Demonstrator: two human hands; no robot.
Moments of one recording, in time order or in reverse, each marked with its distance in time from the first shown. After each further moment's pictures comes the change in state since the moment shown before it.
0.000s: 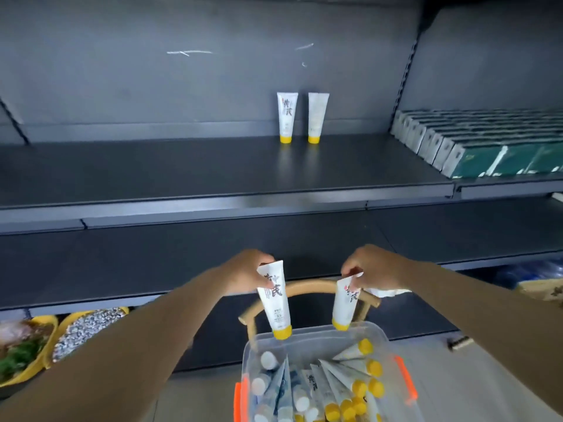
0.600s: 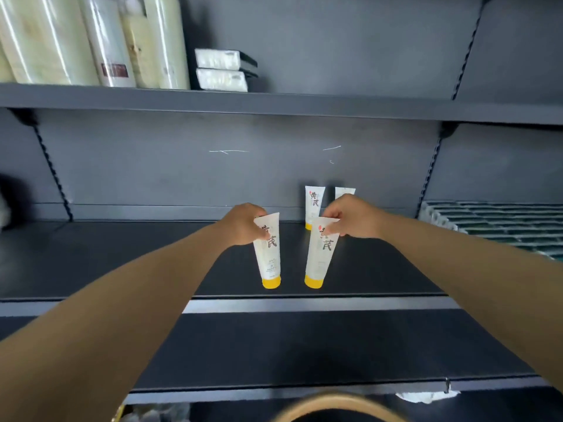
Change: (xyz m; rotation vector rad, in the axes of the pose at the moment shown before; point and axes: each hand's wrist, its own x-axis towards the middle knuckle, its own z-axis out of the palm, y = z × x) left_hand 0.051 0.026 -0.249 -0.015 0.458 -0.016; right_hand 0.121 -0.057 -0.244 0.194 0.412 -0.081
